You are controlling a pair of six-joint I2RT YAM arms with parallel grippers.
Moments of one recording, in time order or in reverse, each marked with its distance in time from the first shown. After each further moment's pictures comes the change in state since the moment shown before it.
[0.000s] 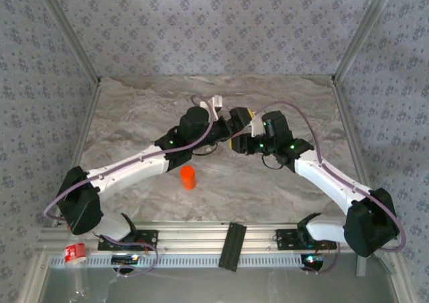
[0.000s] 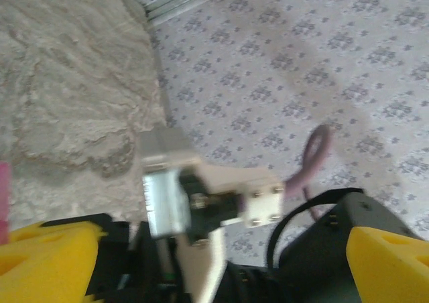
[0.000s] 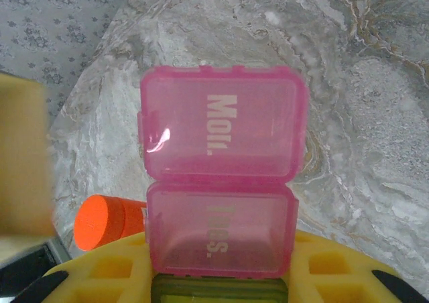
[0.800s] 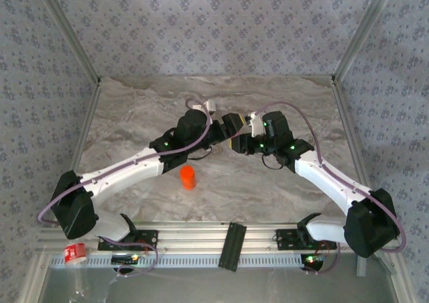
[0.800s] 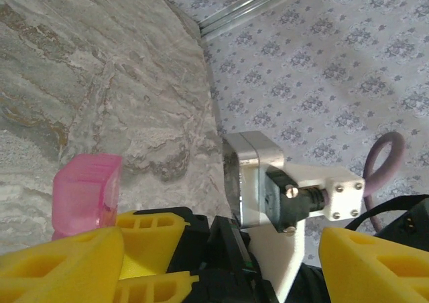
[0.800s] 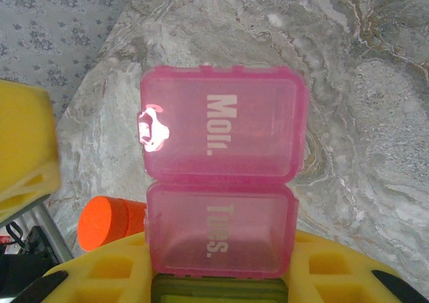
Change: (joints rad) left arm 0.004 -0.050 -0.033 -0.155 -0.103 0.066; right arm -0.002 -0.005 -0.006 0.015 -0.008 0.007
